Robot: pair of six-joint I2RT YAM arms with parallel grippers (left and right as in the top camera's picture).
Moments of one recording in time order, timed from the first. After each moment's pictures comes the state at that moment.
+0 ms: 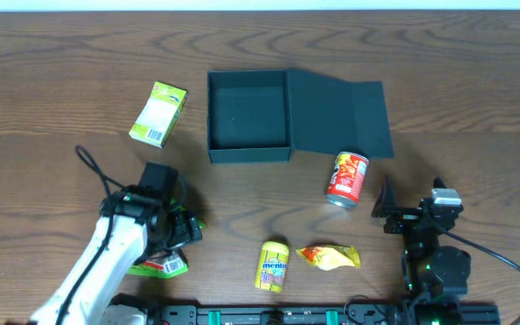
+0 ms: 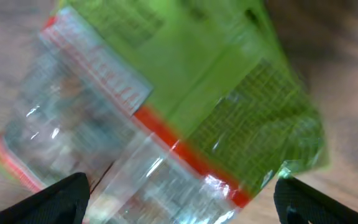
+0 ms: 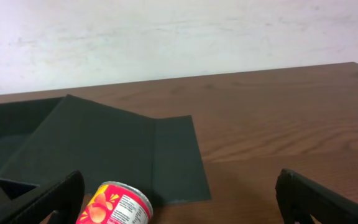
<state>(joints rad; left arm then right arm) -0.24 1.24 0.62 -0.94 0.08 -0.58 0.03 0.04 0.01 -0.06 0.06 0.12</state>
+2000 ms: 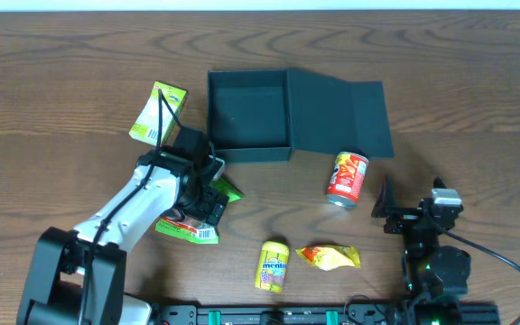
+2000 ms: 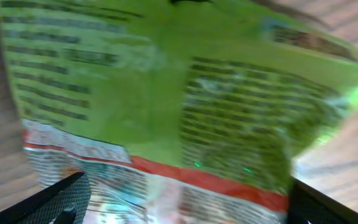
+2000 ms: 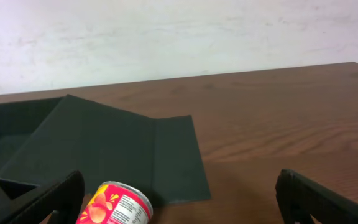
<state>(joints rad) -0.34 1.58 0.84 -0.78 0.13 0.09 0.03 0.04 0.01 -0.06 0.06 0.12</state>
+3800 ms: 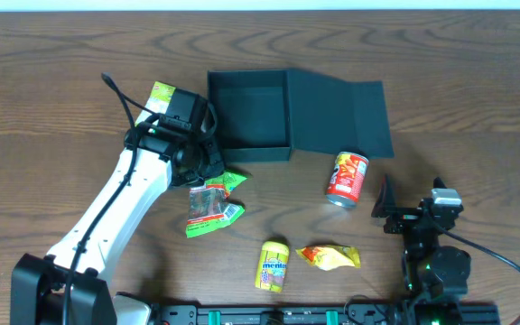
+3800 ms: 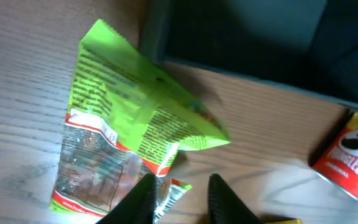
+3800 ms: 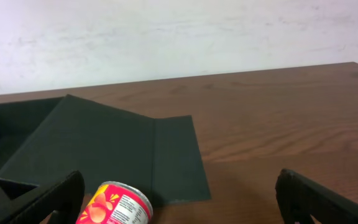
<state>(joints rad) -0.34 1.52 1.11 -0.88 0.23 -0.64 0.03 0.04 0.01 -0.06 0.06 0.12</state>
